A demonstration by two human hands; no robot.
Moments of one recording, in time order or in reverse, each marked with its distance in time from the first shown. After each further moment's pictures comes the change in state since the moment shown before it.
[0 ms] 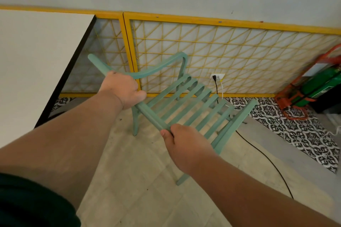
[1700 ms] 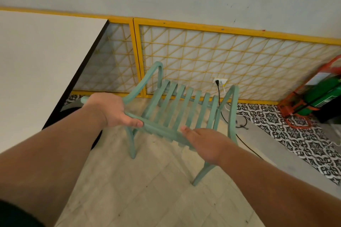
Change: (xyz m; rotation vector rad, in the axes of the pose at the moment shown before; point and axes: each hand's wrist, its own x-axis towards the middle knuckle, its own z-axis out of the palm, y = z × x) left_hand -0.093 -0.003 -0.004 -0.203 -0.386 -0.063; right_hand -0.017 0.062 -0.032 -0.111 -0.228 0.140
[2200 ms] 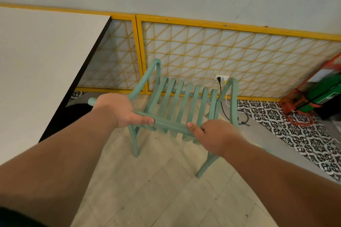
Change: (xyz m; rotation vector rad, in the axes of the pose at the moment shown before) left_hand -0.031 0.029 -0.005 -0.077 0.025 -0.064; right_hand 0.008 0.014 -0.002 -0.331 0.156 -0.138
